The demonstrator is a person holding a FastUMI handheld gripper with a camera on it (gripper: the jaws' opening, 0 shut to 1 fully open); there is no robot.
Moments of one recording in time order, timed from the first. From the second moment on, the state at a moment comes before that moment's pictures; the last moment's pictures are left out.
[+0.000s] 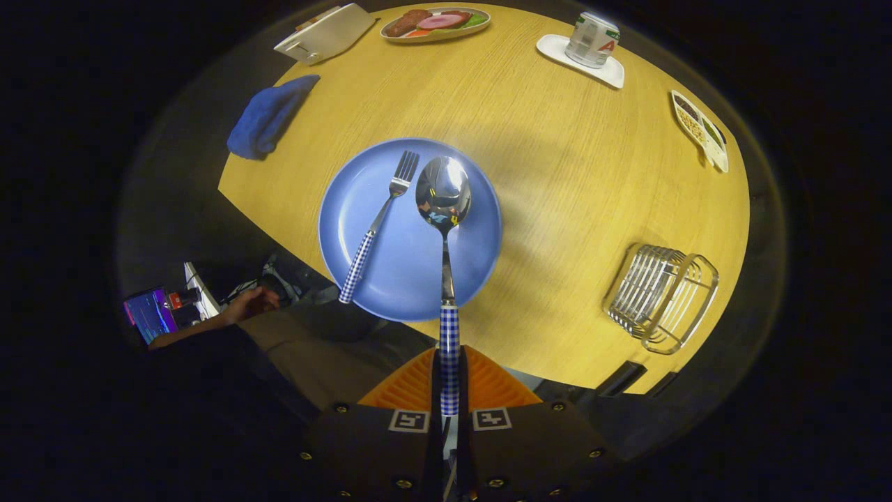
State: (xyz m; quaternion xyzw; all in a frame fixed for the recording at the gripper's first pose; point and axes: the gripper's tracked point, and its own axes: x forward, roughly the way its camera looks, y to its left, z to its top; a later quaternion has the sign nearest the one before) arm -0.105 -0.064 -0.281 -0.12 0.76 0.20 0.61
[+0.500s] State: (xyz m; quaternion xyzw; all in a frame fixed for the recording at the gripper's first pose) arm -0.116 -0.168 -0.220 -0.19 0.78 0.15 0.57
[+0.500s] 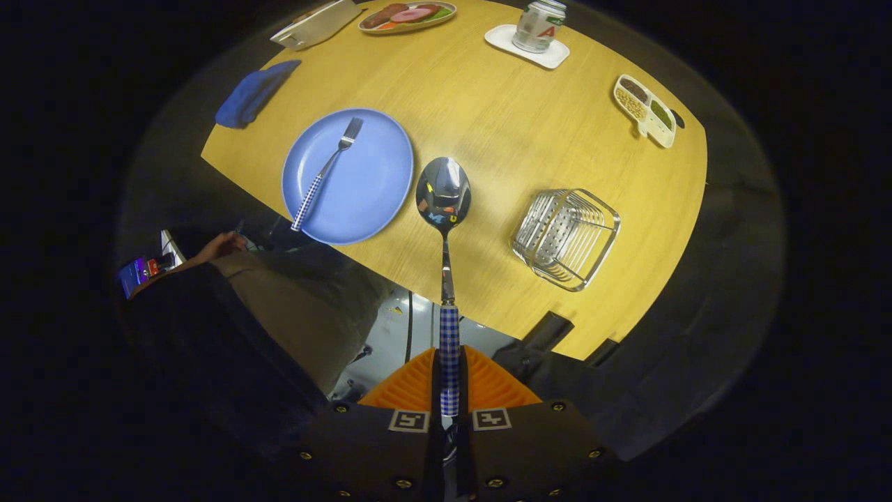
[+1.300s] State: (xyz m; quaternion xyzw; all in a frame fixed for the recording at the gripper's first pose) arm -0.083 -0.261 -0.234 -0.24 0.84 0.06 0.48
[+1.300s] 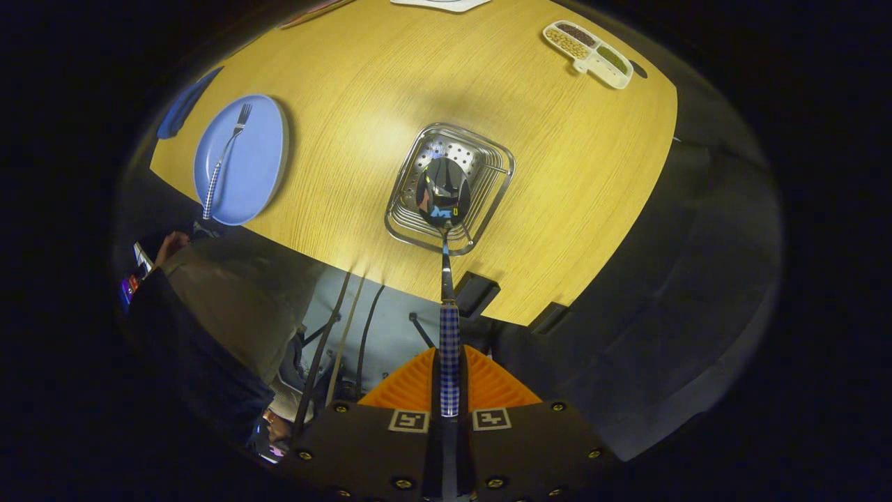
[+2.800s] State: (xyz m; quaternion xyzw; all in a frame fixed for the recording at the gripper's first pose) arm -0.049 -0.250 -0.233 -0.25 0.83 0.05 0.50
